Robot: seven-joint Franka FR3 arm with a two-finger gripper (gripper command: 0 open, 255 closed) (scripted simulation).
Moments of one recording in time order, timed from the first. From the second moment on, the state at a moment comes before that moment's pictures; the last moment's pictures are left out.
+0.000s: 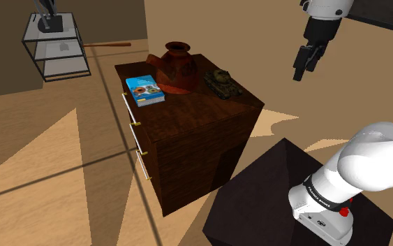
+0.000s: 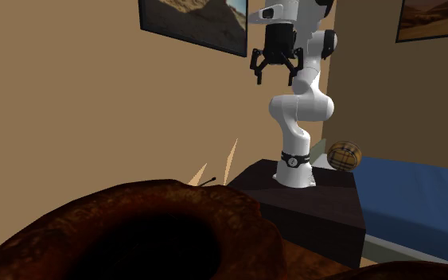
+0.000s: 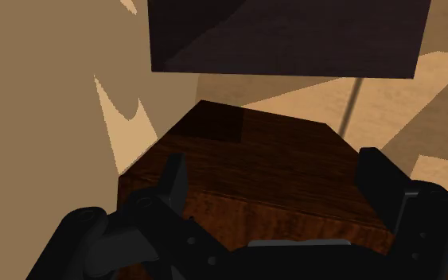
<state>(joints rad) -0.02 -0.81 -0.04 -2.38 -0.10 1.45 -0.11</state>
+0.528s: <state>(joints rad) -0.03 -0.65 -0.07 -2.40 -0.11 1.66 -0.09</state>
